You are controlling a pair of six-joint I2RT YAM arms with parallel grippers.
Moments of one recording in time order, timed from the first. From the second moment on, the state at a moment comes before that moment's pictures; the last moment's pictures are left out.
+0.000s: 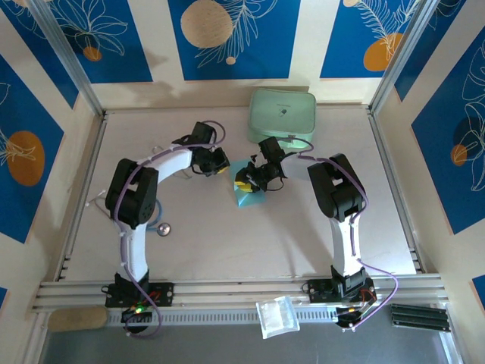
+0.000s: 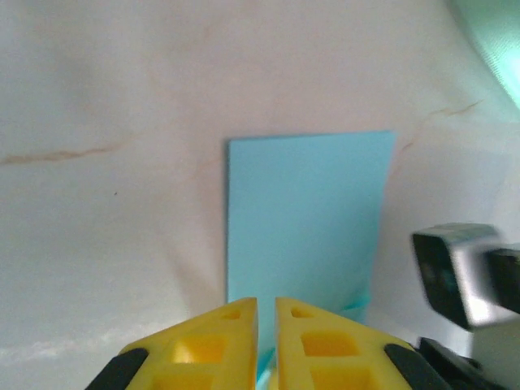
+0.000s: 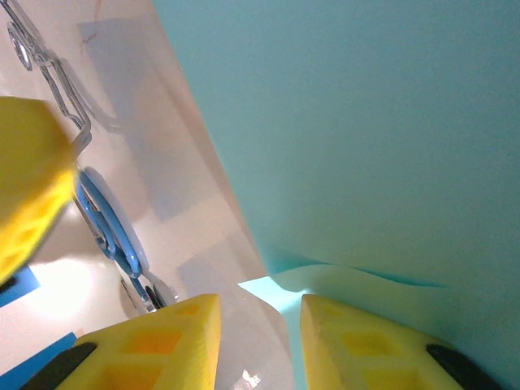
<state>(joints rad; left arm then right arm) -0.41 2.03 1.46 -0.43 0.36 -0.82 0.45 2.11 1.31 -0.26 -0.73 0.87</state>
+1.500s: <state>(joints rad) -0.55 2.02 1.33 -0.40 0.32 -0.89 0.45 2.12 1.31 -0.31 -0.70 0.87</state>
